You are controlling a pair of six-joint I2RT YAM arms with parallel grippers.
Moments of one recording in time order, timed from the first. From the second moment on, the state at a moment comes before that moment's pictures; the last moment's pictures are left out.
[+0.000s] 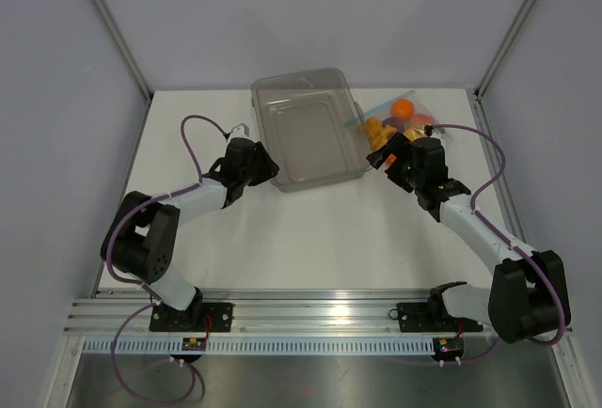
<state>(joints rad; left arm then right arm) -0.41 1.60 0.85 0.13 -0.06 -0.73 0.26 1.24 0.76 -0.06 -0.02 0.82</state>
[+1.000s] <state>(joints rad) -0.30 1.43 0.76 0.08 -0.15 -0.77 0.26 1.24 0.76 -0.06 -0.02 0.82</state>
